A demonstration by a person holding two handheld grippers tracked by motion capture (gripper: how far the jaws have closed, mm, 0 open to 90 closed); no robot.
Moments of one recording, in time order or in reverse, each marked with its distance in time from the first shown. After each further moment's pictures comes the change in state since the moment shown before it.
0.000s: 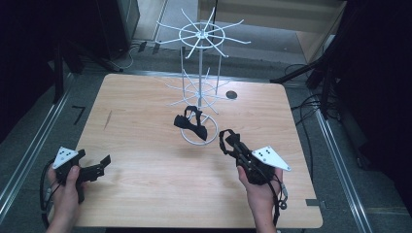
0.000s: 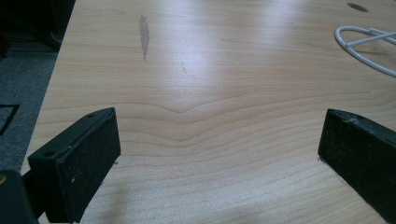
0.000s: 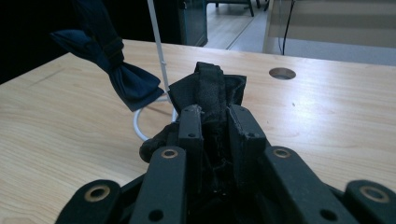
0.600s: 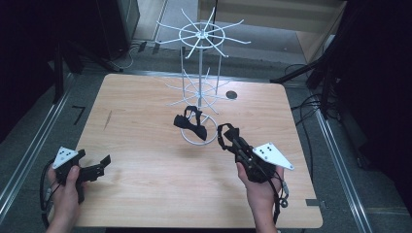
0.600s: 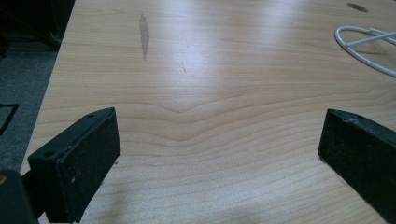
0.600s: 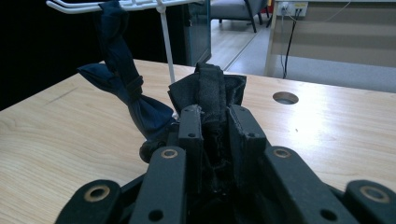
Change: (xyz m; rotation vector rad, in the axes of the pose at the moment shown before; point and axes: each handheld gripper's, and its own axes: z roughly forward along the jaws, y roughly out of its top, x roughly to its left) left arm 0.000 0.000 0.000 0.001 0.000 -0.002; right arm 0.010 0.023 -0.009 -0.056 0.016 -0.017
